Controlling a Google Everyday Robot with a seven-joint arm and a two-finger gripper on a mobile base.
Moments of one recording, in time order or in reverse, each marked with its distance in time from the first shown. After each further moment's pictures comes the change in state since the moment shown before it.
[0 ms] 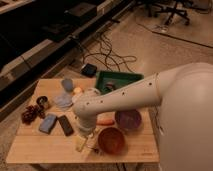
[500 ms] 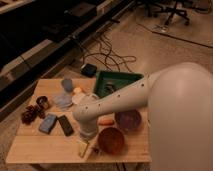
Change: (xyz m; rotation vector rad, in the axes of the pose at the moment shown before) arm 0.018 0.008 0.028 -0.019 0.094 0.056
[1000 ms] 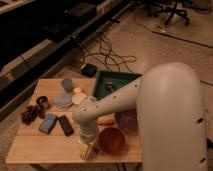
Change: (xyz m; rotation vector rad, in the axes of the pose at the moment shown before) arm 0.004 -0.008 0.025 -0.002 0.062 0.011
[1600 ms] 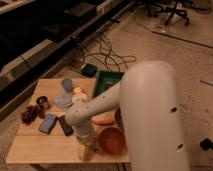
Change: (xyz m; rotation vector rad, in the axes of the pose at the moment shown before) arm -0.013 0.006 0.017 0.029 0.104 -0.059
